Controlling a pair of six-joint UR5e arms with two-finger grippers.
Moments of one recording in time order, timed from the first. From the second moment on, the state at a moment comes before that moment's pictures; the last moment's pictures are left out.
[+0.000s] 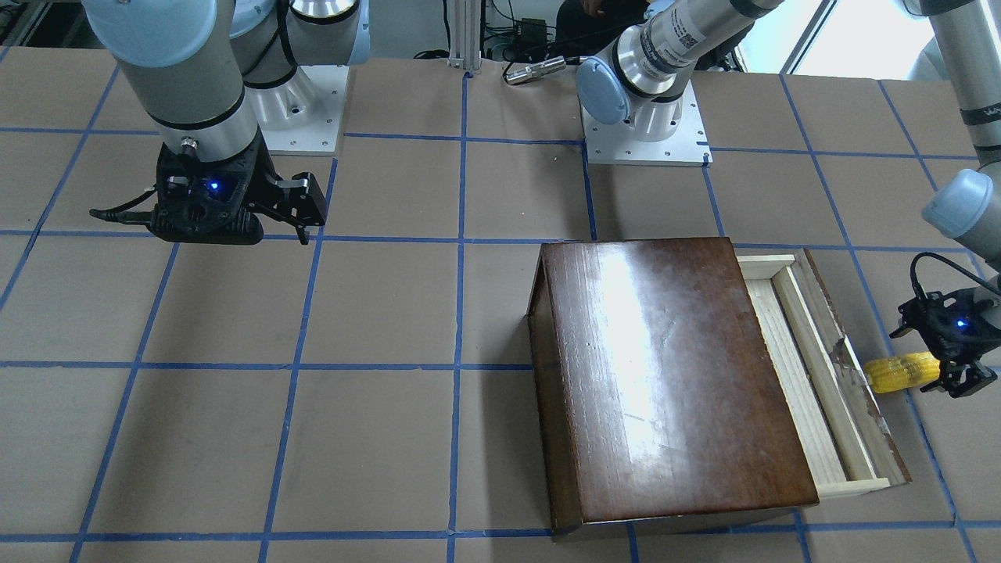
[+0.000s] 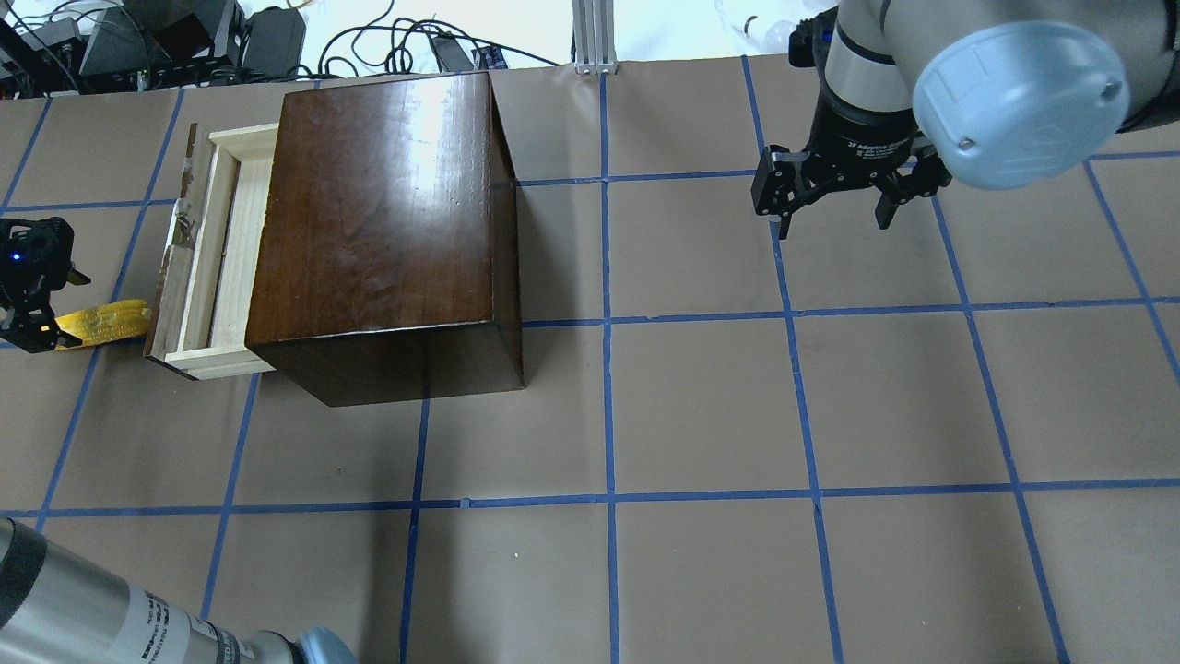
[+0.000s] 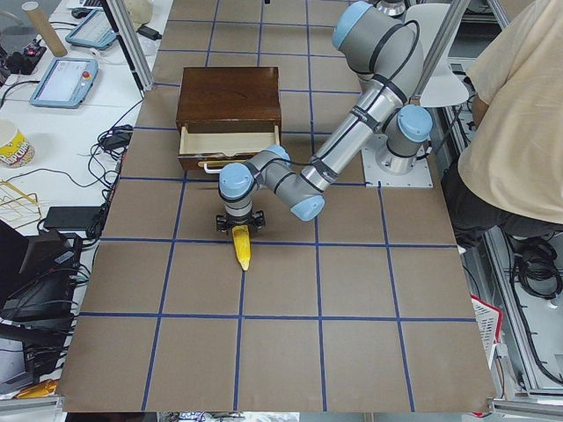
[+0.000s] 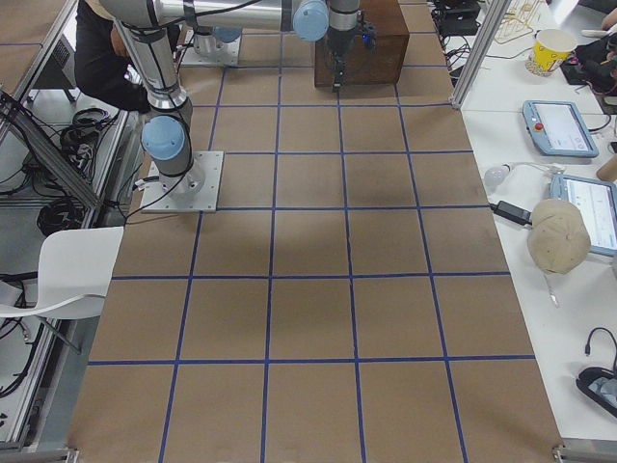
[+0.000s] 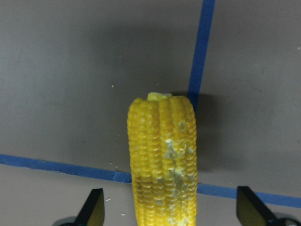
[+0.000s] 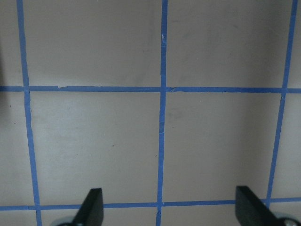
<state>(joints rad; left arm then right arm) -0.83 -2.10 -1.66 -0.93 1.56 2.16 1.65 -1.48 1.58 -1.62 -1.64 0.06</state>
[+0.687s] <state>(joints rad) -0.83 -2.15 -1.64 -0.92 1.56 2.16 1.65 -1.48 1.58 -1.62 -1.64 0.06</state>
